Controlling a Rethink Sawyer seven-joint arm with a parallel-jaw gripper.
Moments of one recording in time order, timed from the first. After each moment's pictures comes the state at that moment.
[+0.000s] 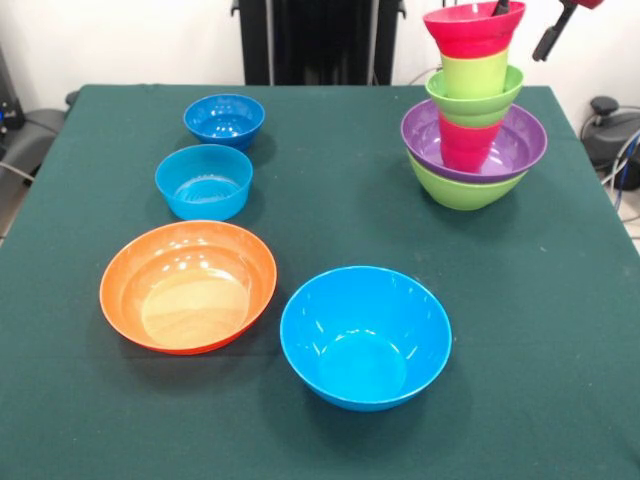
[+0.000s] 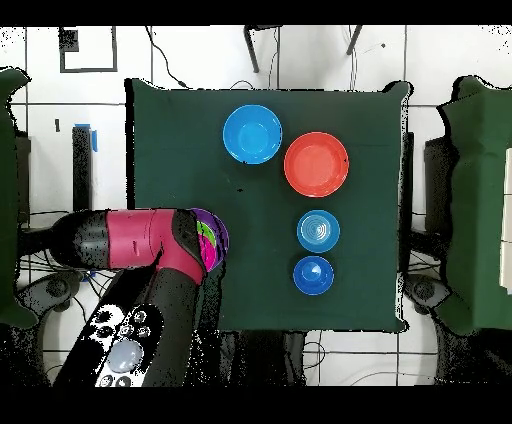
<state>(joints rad) 0.38 -0.67 -0.37 1.57 0.09 0.80 2.32</state>
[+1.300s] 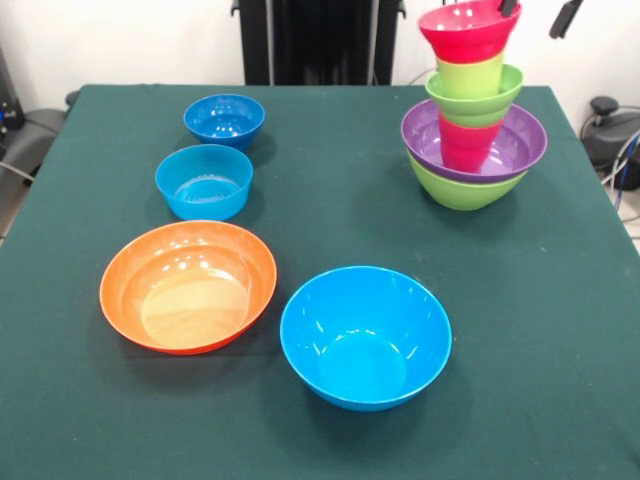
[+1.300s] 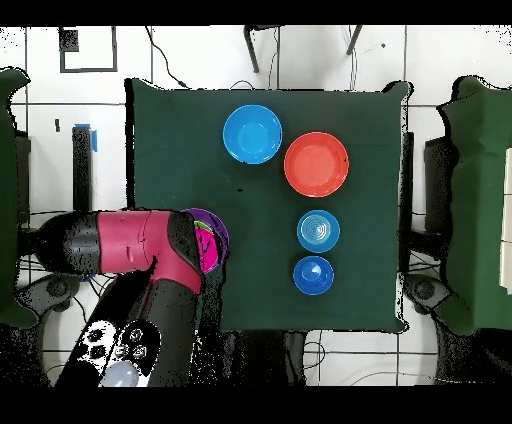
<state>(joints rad) 0.38 -0.74 -0.37 1.57 0.09 0.81 2.32</state>
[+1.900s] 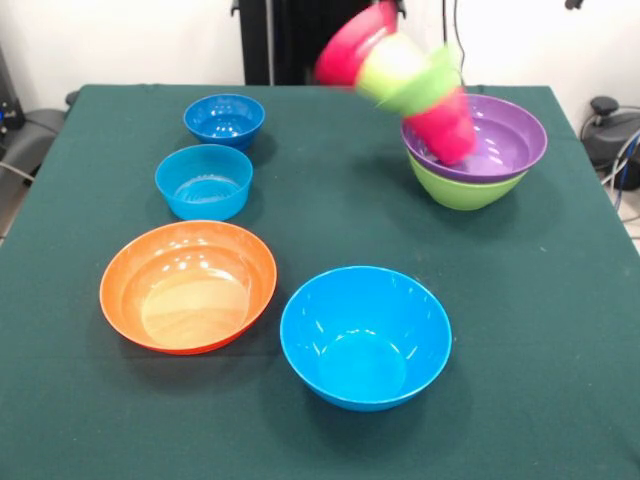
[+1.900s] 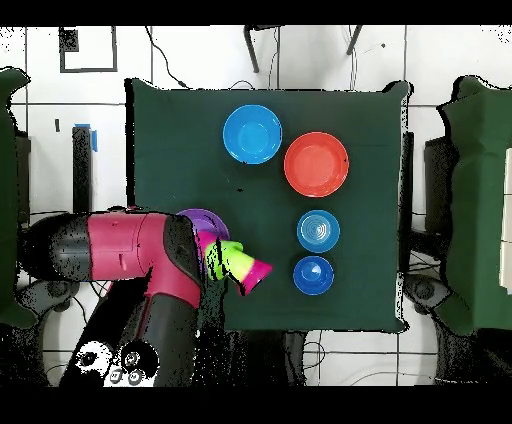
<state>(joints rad) 0.38 -0.79 -0.38 1.57 0.09 0.83 2.32</state>
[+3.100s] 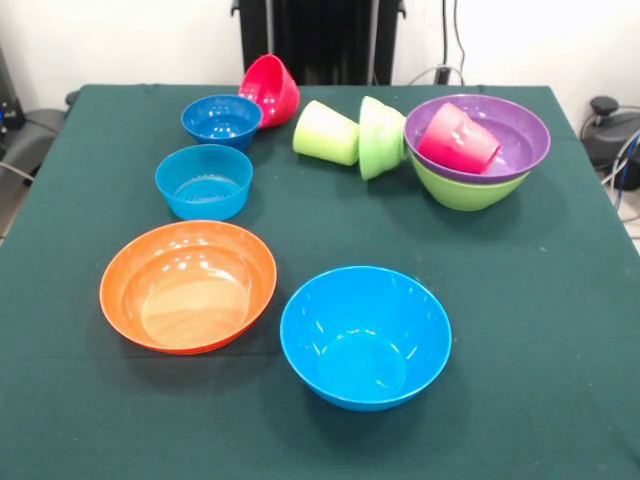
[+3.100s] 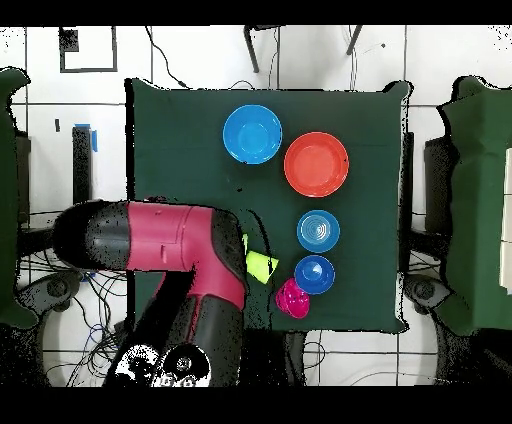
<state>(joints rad) 0.27 -0.84 -0.36 1.57 0.09 0.89 2.32</state>
